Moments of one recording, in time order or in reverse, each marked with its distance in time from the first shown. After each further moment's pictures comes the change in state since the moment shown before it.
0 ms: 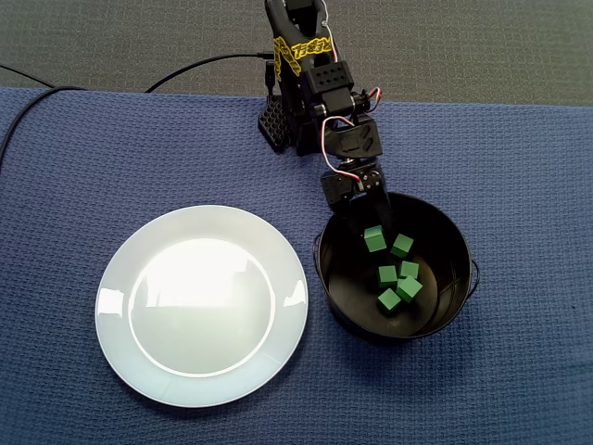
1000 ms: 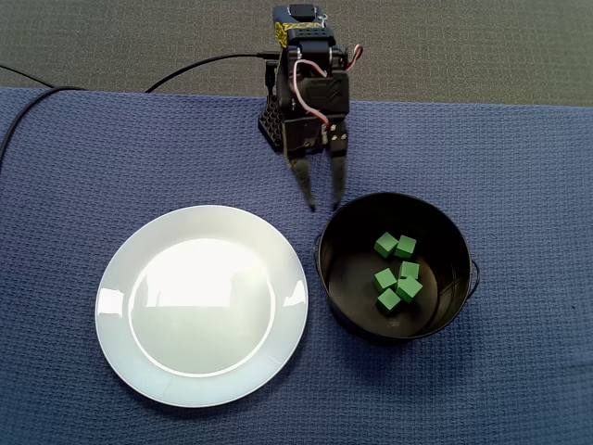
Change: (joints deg) arm 19.3 34.3 -4.5 30.6 -29.6
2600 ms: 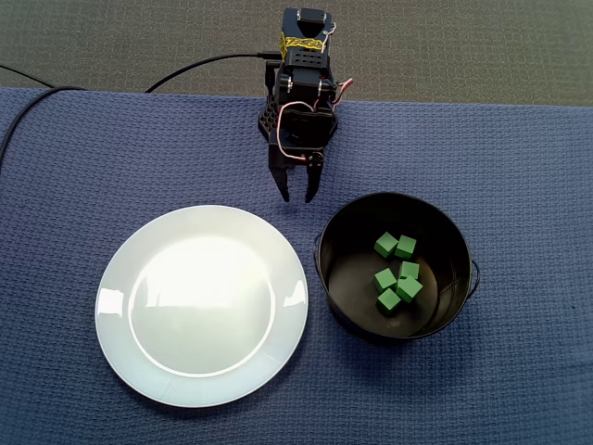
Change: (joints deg) arm 7.0 2.5 16.6 31.7 -2.8
